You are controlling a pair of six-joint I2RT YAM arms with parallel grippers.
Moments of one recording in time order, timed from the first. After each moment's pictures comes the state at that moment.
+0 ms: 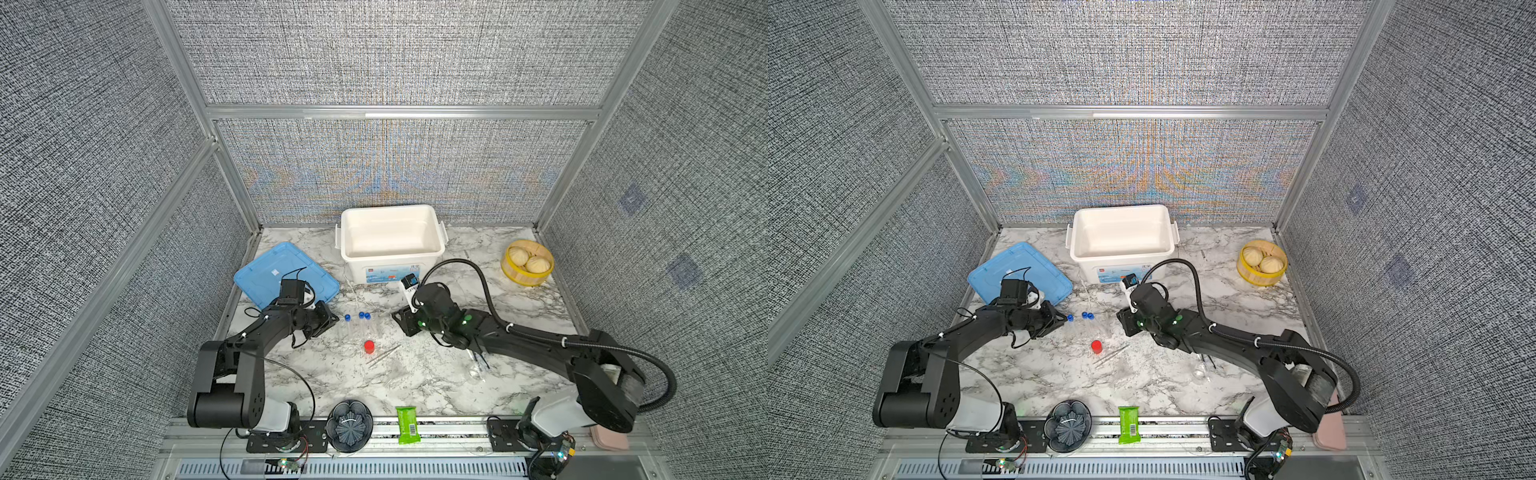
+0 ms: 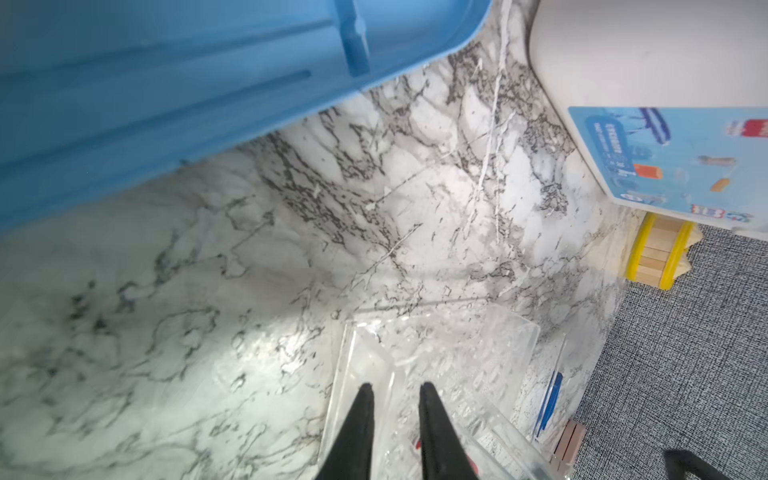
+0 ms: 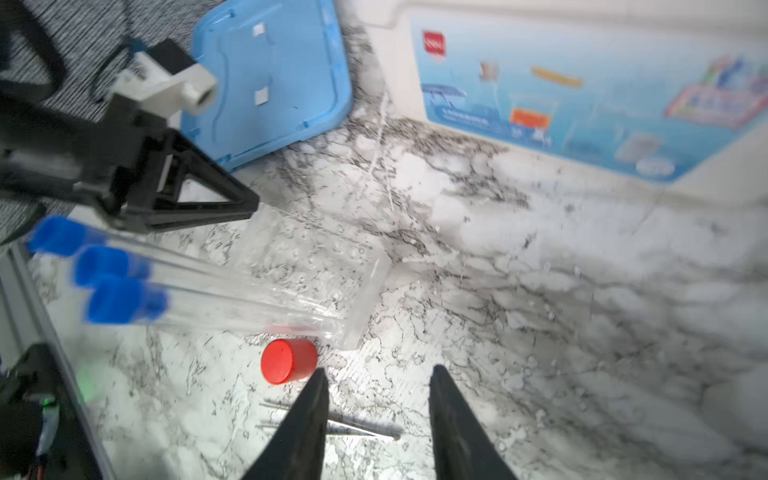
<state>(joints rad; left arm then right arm) -0.06 1.44 0.69 -0.35 0.55 -0.67 0.87 1.47 0.97 -0.13 -0.04 0.24</state>
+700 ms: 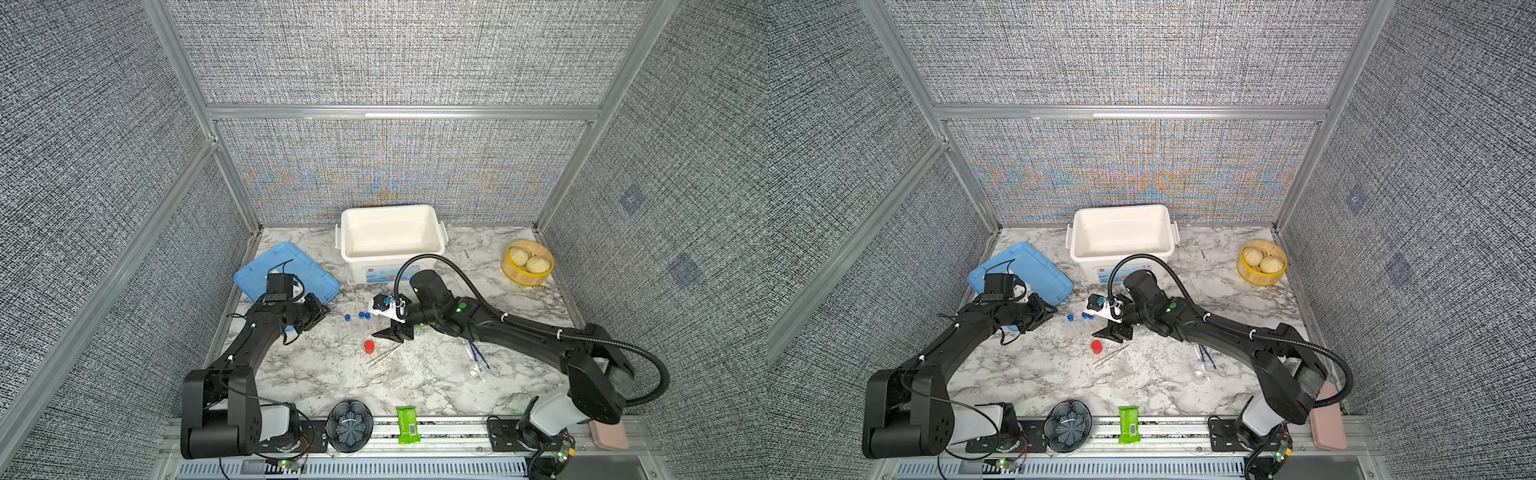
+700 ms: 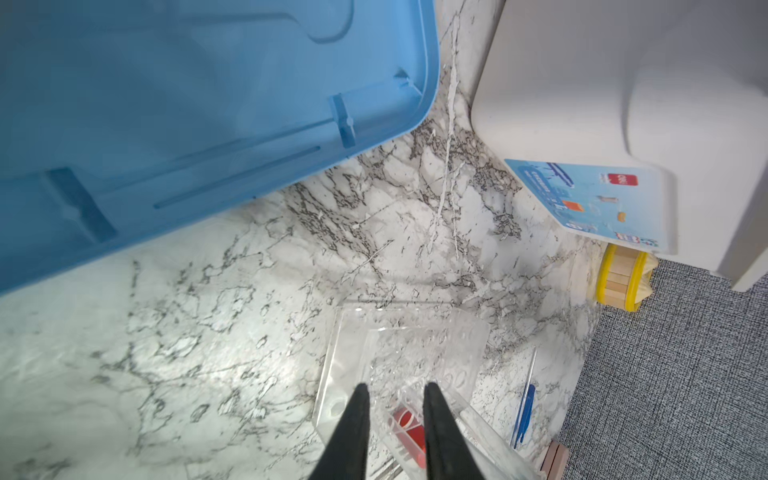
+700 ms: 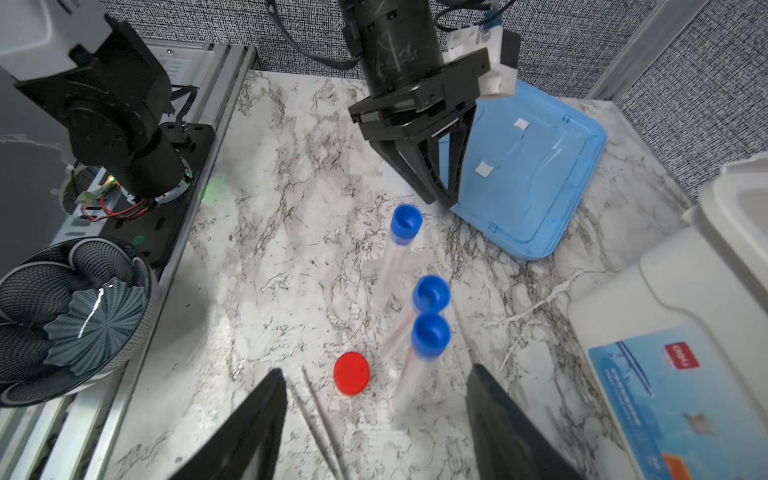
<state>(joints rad) 0.00 1.29 0.75 -0.49 0.52 -0.67 0.86 1.59 1.09 -0.09 -0.51 -0.48</state>
